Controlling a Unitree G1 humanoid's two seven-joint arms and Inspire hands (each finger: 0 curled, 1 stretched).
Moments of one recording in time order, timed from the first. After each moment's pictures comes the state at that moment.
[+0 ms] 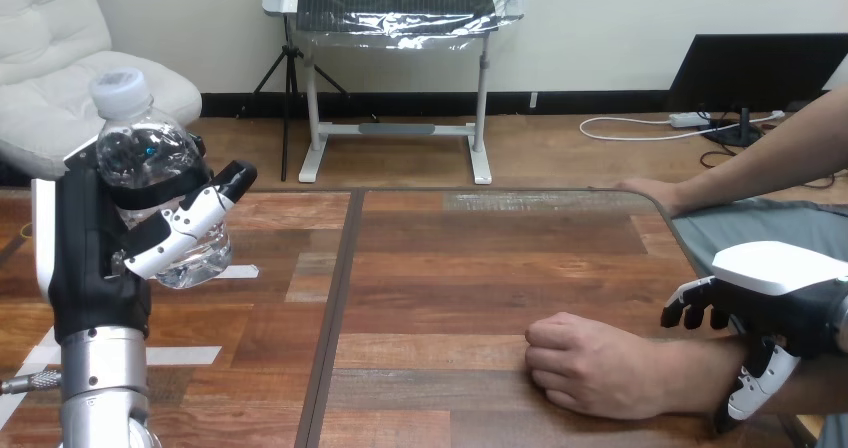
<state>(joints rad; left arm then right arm) 0.00 0.14 0.22 0.00 -0.03 -0.34 0.06 -0.28 -0.94 0.19 0.42 -0.63 -0.41 0.48</state>
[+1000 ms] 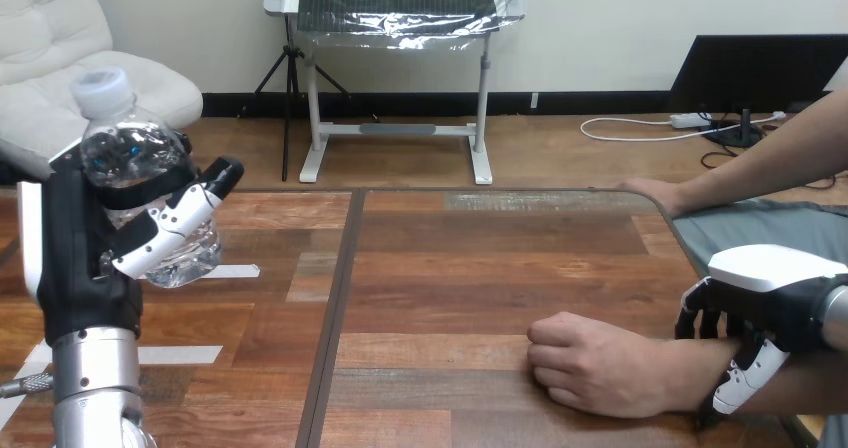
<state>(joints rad) 0.00 0.14 0.23 0.00 -0.06 -0.33 0.08 -0.35 -0.92 0.28 0.49 -0.64 -0.33 0.48</state>
